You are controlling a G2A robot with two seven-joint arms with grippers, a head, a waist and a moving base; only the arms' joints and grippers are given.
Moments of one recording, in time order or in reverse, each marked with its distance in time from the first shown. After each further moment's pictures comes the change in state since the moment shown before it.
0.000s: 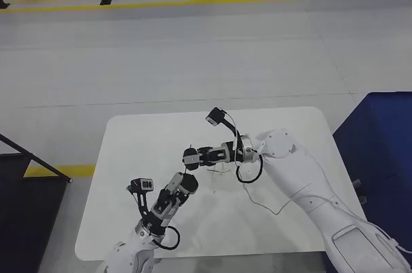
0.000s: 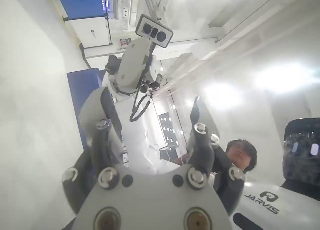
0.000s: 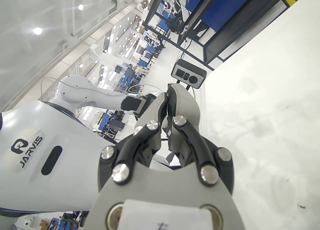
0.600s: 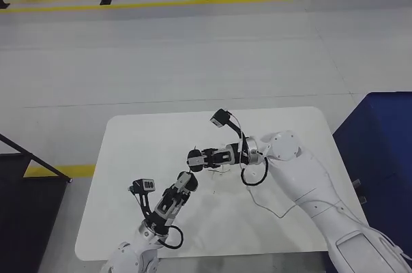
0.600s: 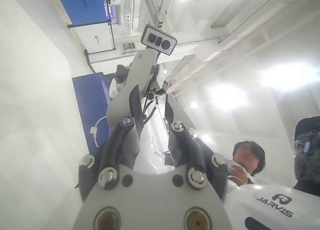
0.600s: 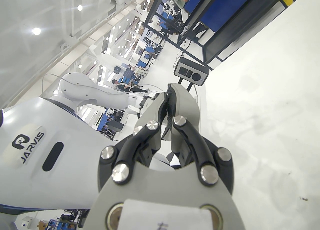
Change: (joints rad) left arm -0.010 -0.013 0.022 0.011 0.071 0.008 0.064; right arm -0.047 0.024 0.054 -0.069 -0.022 0.023 0.016
